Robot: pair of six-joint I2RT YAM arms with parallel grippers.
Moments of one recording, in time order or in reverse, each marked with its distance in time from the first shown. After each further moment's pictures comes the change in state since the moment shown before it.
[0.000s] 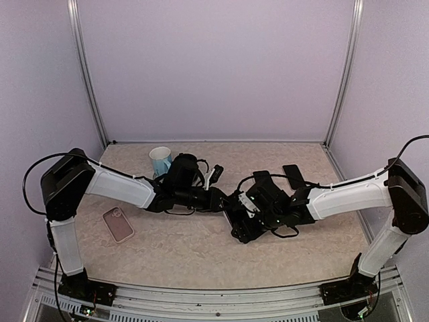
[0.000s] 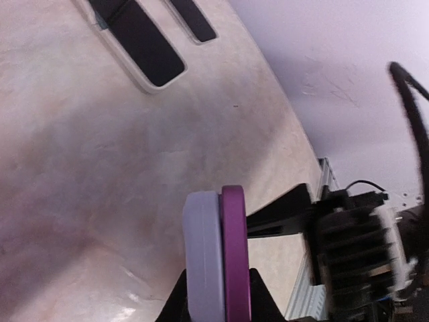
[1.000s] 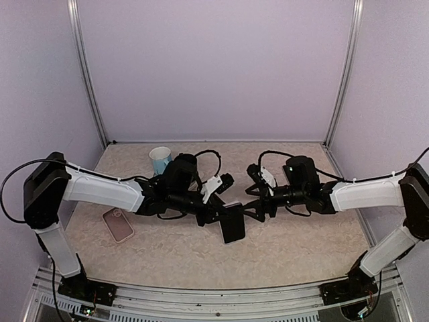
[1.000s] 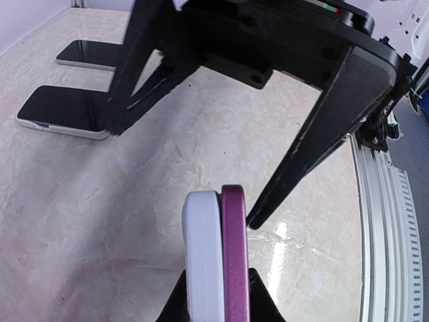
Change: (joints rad) left arm -0.070 -0.157 -0.060 -0.120 -0.025 0.703; right arm -0.305 -0.164 -0.195 0.473 -0.539 -0.432
